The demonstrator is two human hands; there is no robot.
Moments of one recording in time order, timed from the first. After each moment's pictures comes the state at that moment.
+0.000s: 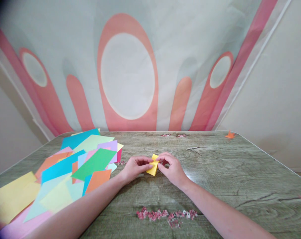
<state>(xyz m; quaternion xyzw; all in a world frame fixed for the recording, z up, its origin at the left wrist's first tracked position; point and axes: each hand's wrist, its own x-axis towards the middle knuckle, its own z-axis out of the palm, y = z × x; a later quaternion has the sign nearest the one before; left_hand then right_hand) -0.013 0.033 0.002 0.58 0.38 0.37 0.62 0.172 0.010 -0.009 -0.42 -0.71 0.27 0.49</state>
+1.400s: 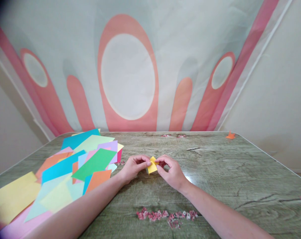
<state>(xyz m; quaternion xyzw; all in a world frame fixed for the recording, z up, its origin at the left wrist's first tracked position) -0.017 0.033 0.006 0.61 0.32 0.40 0.60 0.165 -0.002 0.003 -0.41 -0.72 0.27 0.49</state>
